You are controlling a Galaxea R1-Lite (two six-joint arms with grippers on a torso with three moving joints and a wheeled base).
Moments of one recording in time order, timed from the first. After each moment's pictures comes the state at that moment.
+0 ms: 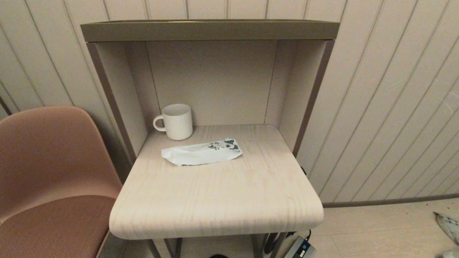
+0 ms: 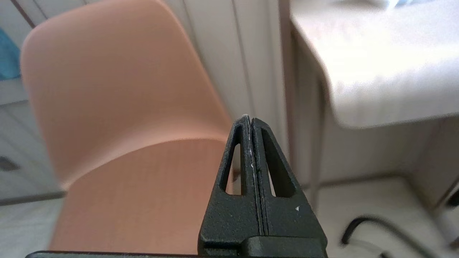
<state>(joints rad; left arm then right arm) 0.01 0.08 -0.01 -0.08 0.01 0.20 0.01 0.00 0.00 -0.01 0.00 0.00</state>
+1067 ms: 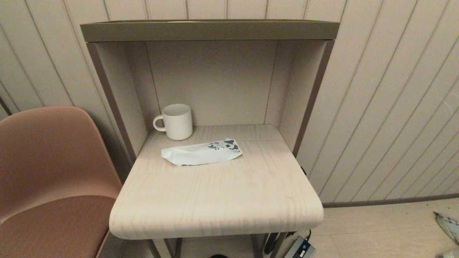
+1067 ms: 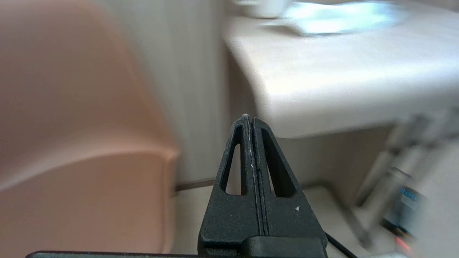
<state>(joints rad) 0.00 0.00 -0.03 -0.04 -0.17 0.04 0.01 0.00 0.00 0.00 0.00 0.03</state>
